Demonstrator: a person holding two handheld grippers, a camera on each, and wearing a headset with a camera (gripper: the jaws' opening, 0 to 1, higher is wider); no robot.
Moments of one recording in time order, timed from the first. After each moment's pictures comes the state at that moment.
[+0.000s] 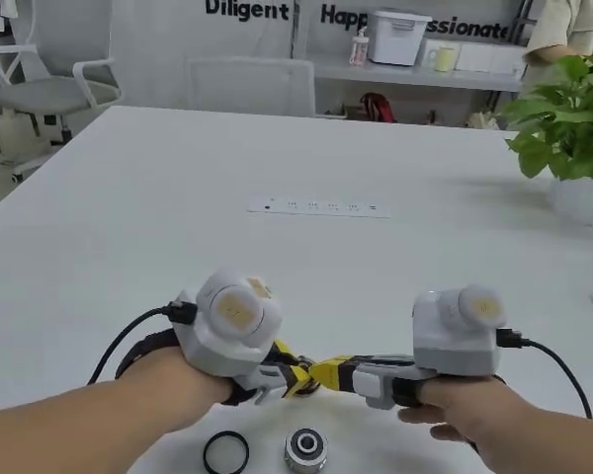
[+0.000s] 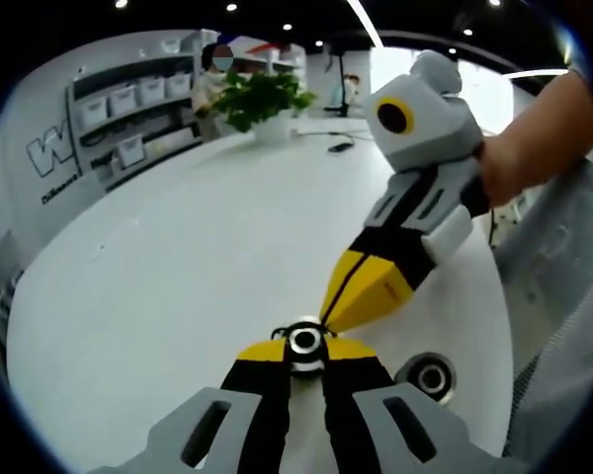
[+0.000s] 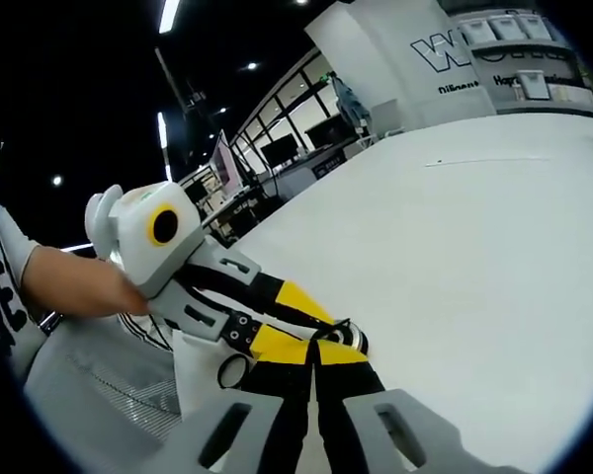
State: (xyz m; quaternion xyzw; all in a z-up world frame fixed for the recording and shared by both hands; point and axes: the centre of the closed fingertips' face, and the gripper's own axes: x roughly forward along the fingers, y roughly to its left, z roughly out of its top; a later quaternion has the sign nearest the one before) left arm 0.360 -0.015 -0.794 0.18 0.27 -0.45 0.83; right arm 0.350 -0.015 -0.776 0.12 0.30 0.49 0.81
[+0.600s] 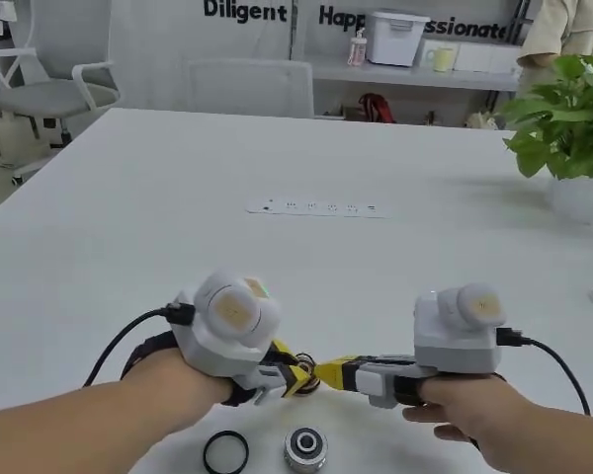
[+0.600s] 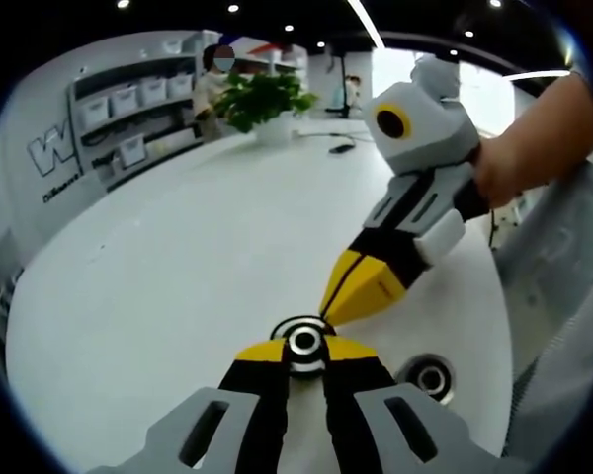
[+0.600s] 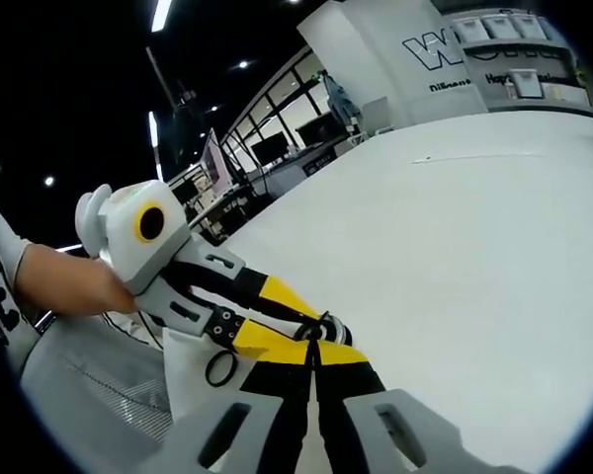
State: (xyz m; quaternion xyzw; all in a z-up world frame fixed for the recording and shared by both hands) left arm 0.360 -0.015 -0.793 0.17 0.27 -0.45 0.84; right arm 0.356 -0.021 -0.785 0.10 0.31 0.47 0.82
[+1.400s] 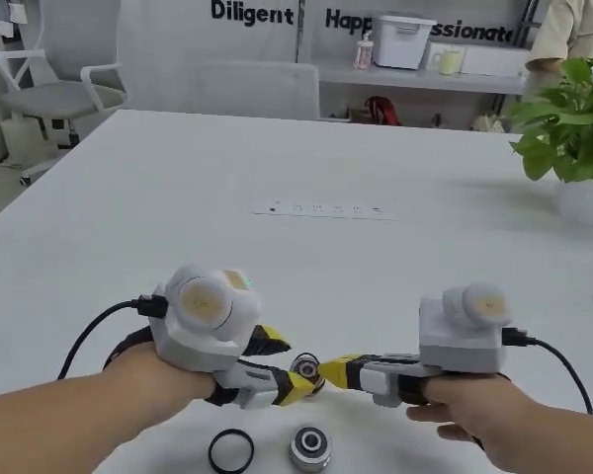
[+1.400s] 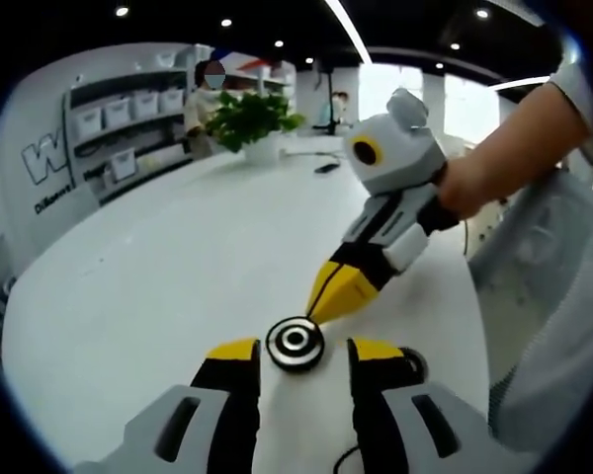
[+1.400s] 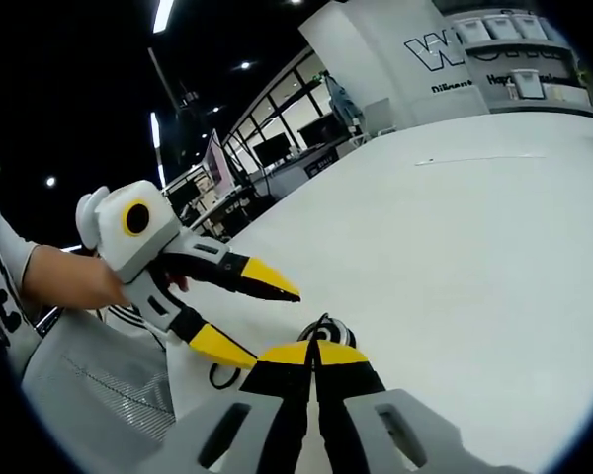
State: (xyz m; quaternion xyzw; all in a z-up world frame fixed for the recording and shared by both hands) left arm 0.343 -0.003 -0.770 0.15 0.24 -0.48 0.83; right arm 0.356 -0.020 -0.781 0.11 0.31 0.47 0.82
